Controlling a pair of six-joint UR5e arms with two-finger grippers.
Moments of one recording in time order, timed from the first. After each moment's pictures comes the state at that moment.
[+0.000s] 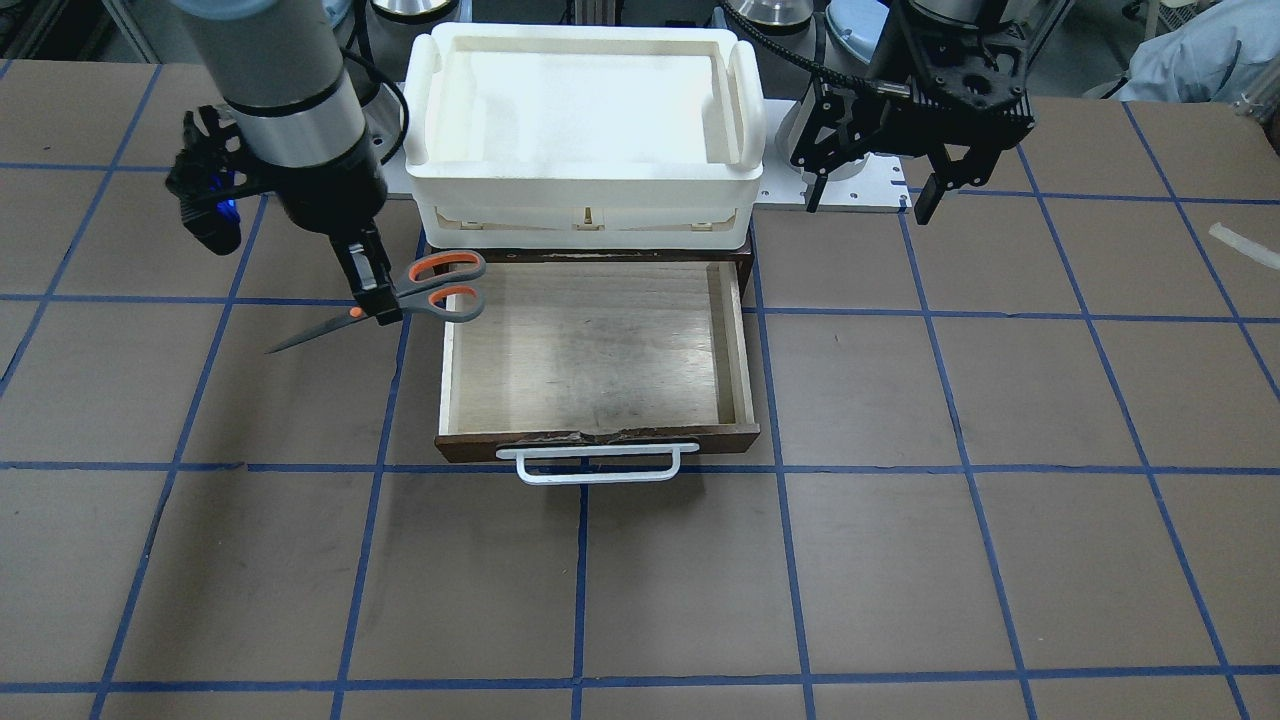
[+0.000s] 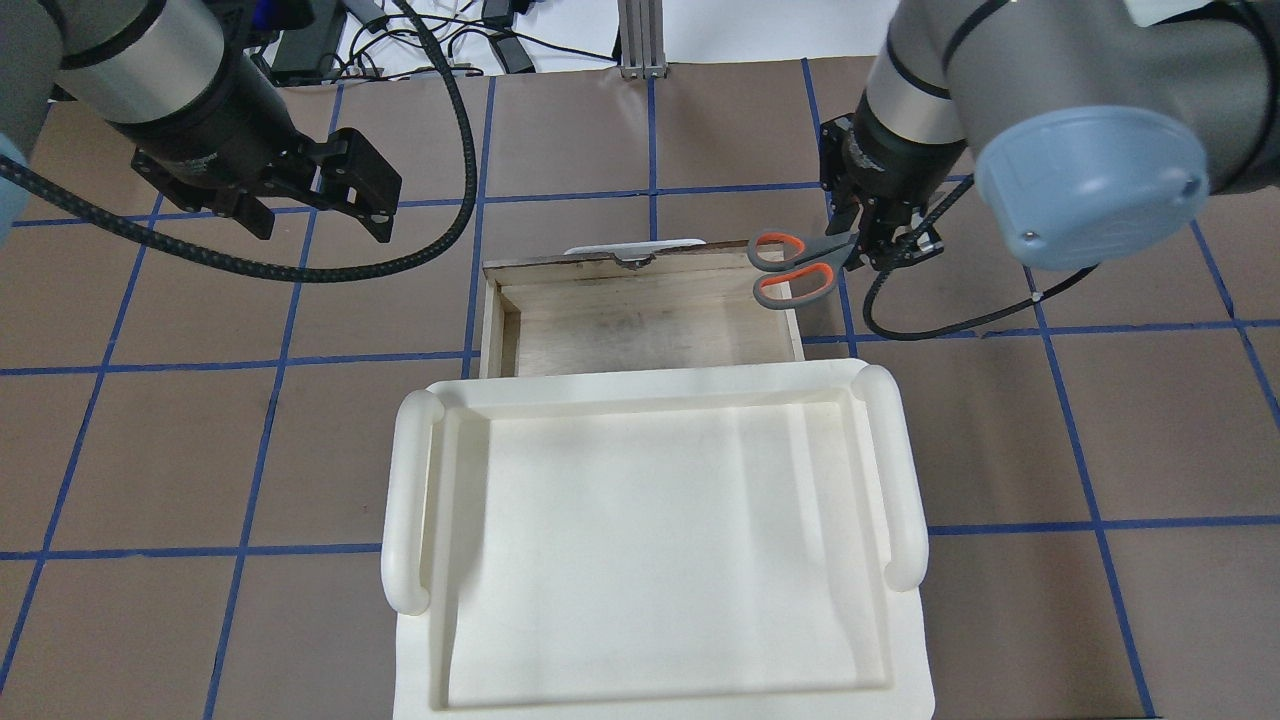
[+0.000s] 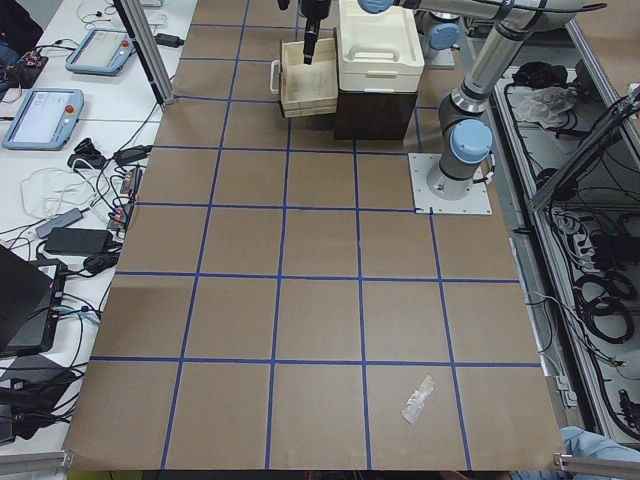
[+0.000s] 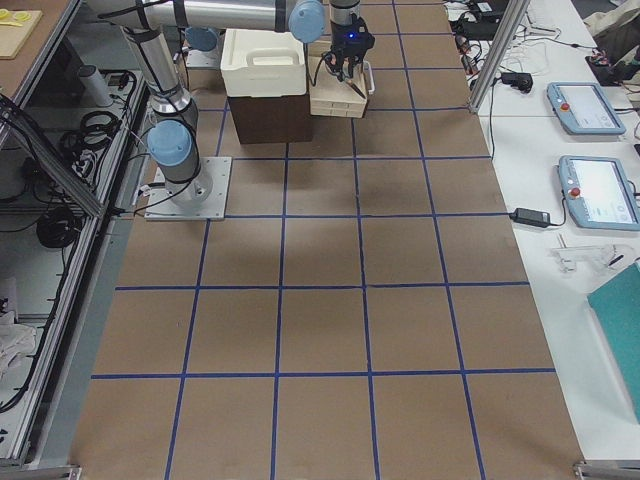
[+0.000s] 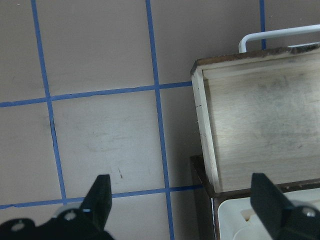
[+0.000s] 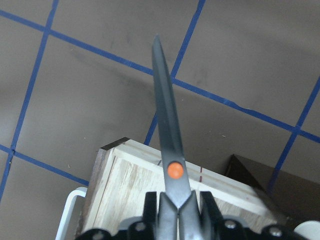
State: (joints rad) left arm -1.59 -1.47 -1.58 -1.54 1.55 0.08; right arm 1.73 -1.51 1.63 -1.77 -1.56 1.36
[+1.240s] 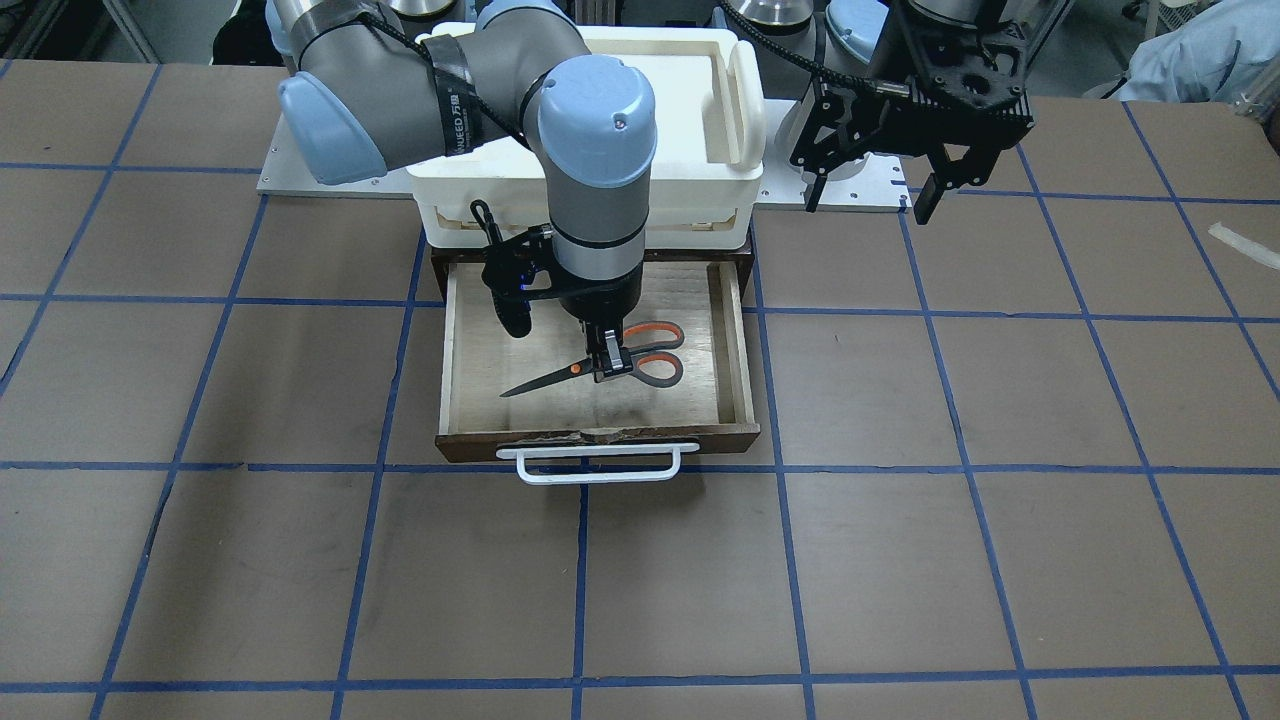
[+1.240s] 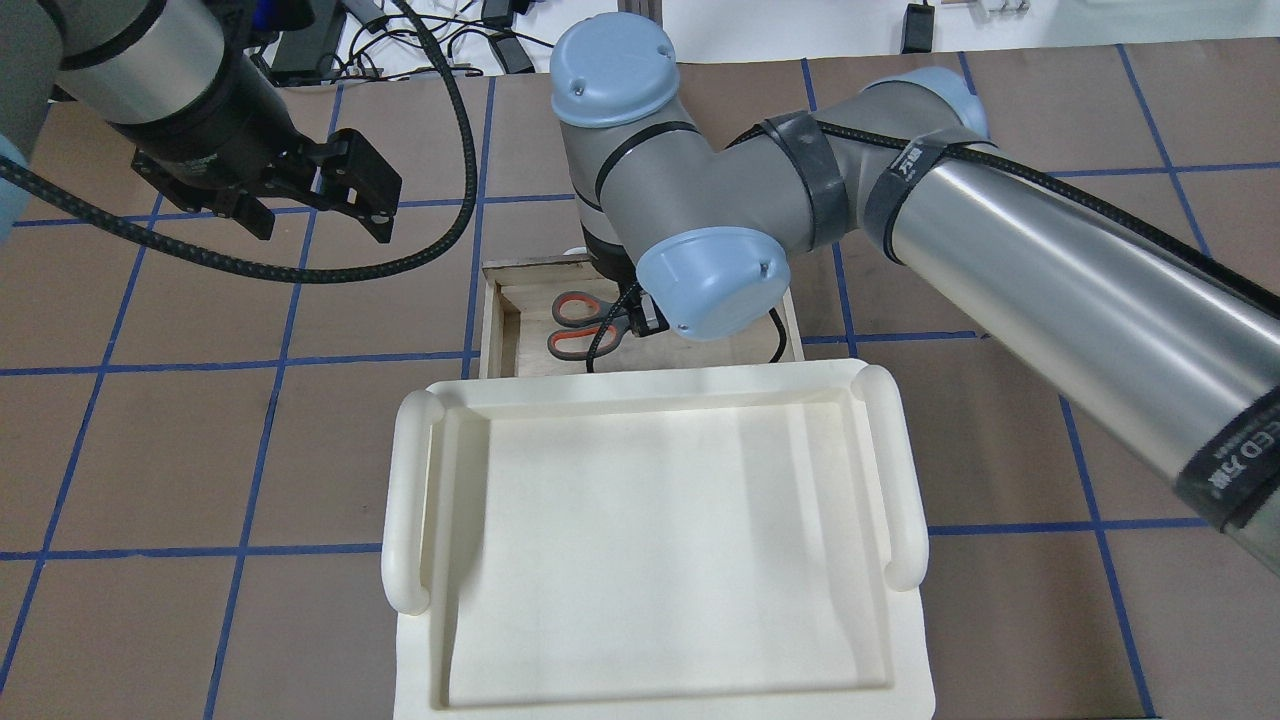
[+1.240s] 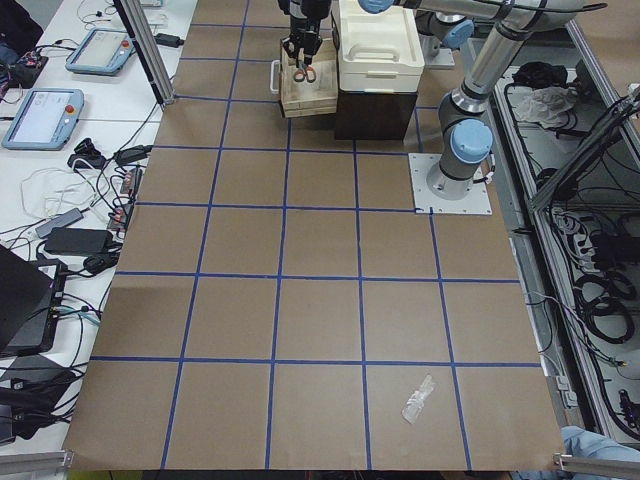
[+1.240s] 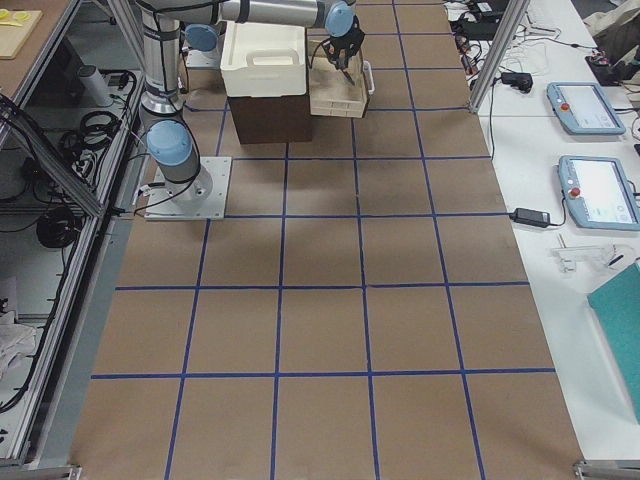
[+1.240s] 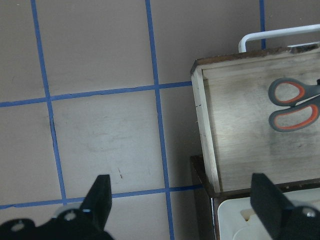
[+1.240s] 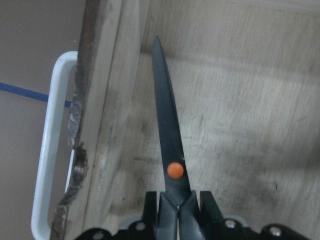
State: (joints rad) left arm -1.59 -1.47 -1.58 -1.54 1.55 0.08; right arm 2.02 -1.24 1.56 -1.92 -1.58 1.78
